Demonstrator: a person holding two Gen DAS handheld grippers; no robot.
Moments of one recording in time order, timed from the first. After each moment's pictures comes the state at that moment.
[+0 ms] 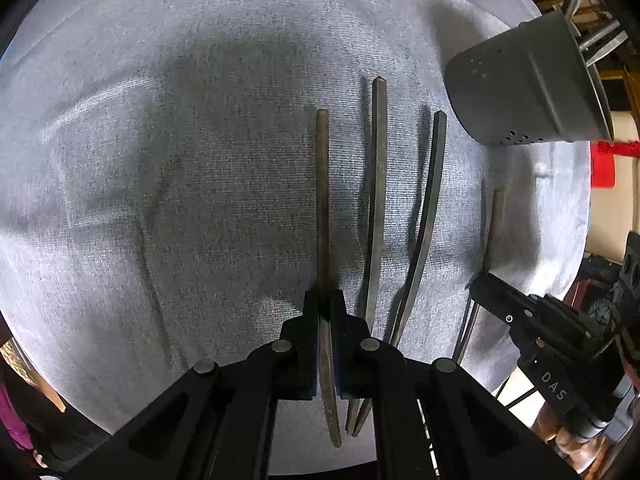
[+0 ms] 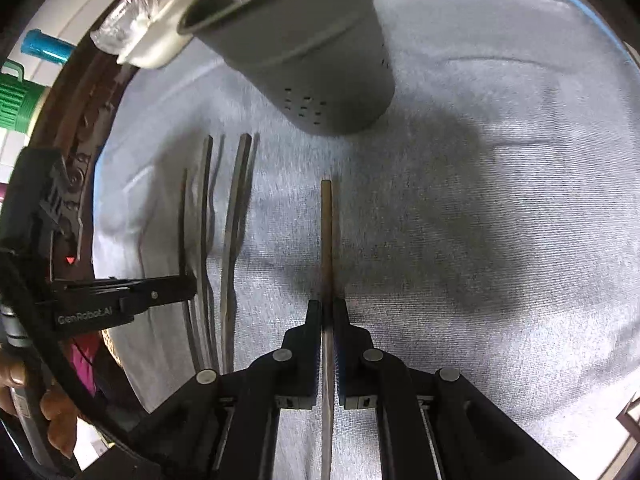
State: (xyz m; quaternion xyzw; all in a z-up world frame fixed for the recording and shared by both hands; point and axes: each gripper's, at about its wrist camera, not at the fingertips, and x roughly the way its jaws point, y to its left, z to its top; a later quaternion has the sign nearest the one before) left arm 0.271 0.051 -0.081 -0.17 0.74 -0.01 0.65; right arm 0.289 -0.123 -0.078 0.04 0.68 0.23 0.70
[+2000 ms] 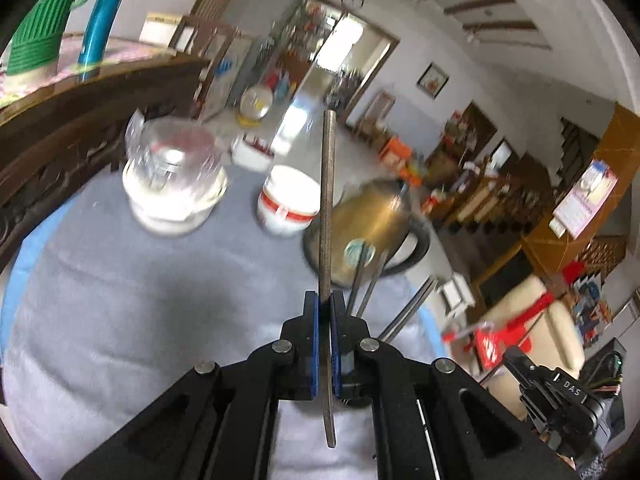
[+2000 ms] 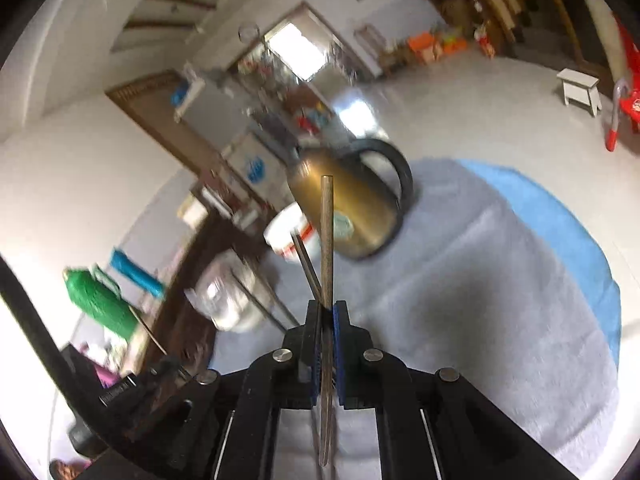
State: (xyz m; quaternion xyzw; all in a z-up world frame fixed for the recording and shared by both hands) left arm 0.255 0.087 0.121 -0.27 0.30 0.00 0.92; right arm 0.314 -0.254 0.125 0.30 0.33 0.18 0.88
